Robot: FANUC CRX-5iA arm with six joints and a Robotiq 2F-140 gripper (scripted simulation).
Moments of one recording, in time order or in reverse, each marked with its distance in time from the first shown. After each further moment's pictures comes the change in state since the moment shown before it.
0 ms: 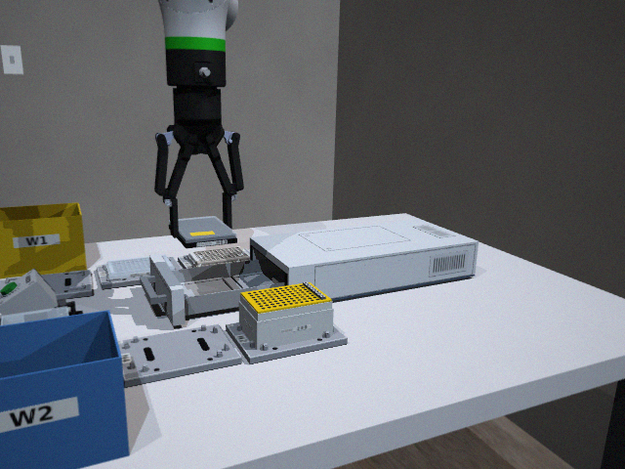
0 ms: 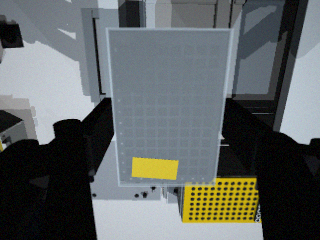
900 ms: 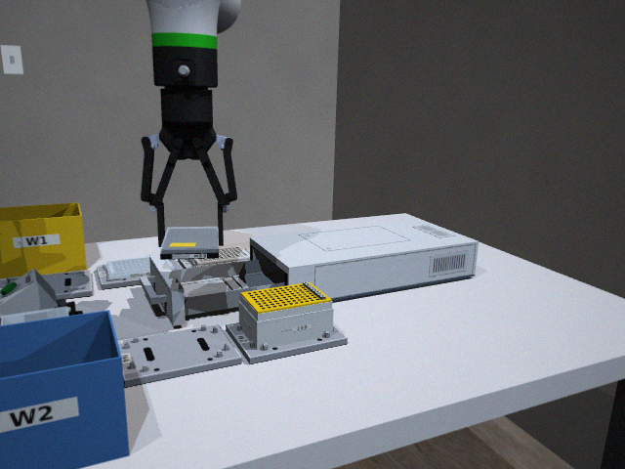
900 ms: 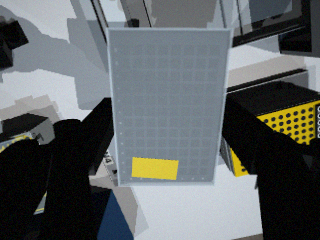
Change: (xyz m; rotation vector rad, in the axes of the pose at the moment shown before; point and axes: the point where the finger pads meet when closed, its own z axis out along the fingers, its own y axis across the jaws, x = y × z) arm -0.056 -0.031 0.000 0.005 -0.009 0.292
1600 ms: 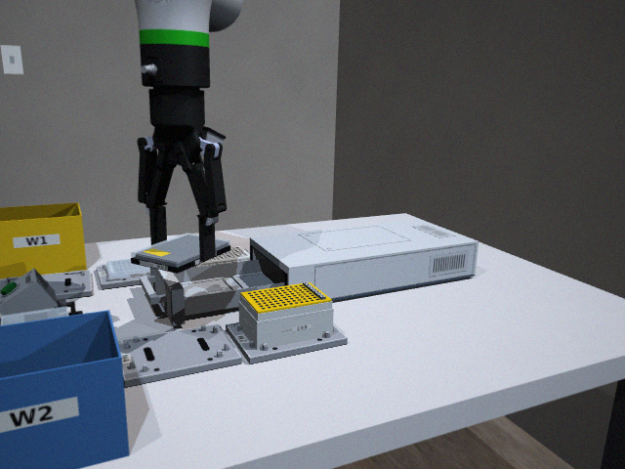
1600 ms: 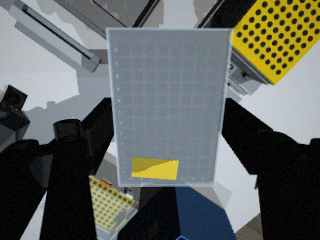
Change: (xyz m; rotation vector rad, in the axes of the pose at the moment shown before) arm -0.049 -0.011 0.001 0.001 0.001 0.630
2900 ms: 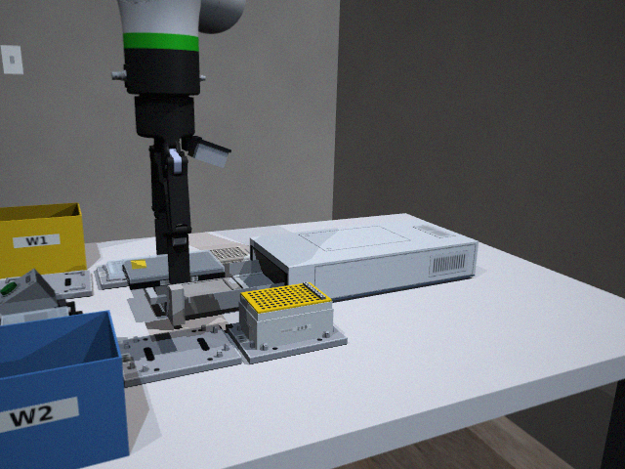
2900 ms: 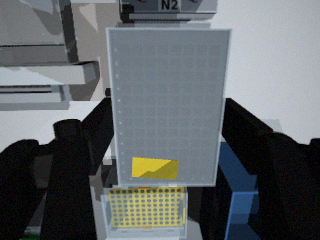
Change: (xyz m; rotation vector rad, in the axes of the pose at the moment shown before) arm -0.049 0.022 0.009 0.004 0.008 0.665
